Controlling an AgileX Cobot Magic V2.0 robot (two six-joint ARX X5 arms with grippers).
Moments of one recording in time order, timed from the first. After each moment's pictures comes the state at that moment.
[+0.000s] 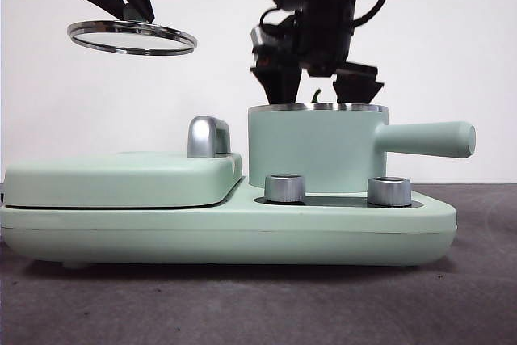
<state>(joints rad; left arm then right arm) -0.27 1.57 1.60 -0.61 0.10 0.11 0.53 2.12 2.03 -1.27 -0.04 0.02</state>
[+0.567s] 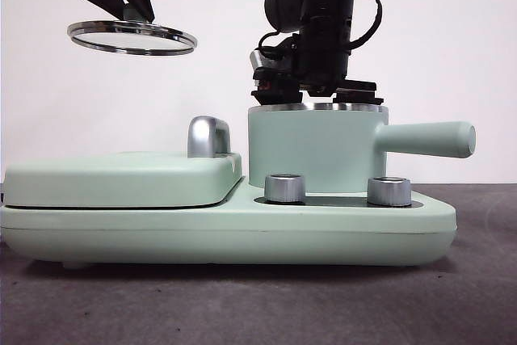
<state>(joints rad) -0.27 1.57 1.60 -0.61 0.10 0.11 0.53 2.16 2.03 -1.26 -0.01 0.02</state>
